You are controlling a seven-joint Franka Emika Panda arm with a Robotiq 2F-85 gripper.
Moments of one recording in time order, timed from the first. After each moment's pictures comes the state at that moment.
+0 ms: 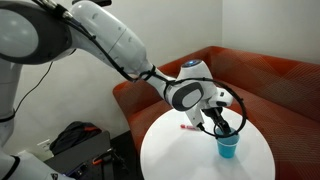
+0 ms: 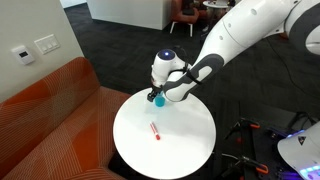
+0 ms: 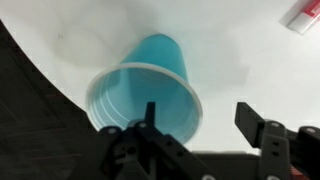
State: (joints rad) arm 0.03 0.75 -0.18 -1.83 -0.09 2.83 0.24
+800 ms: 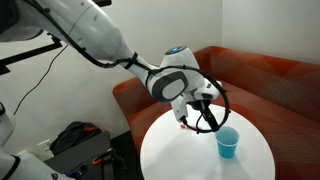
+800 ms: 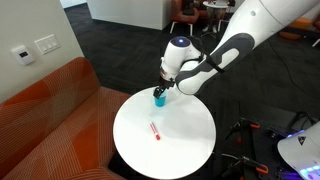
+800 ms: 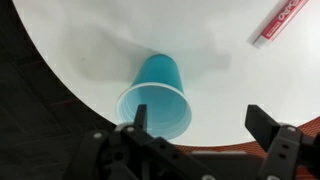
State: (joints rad) arm 0.04 0.51 -0.18 -2.08 -0.06 2.83 0.25
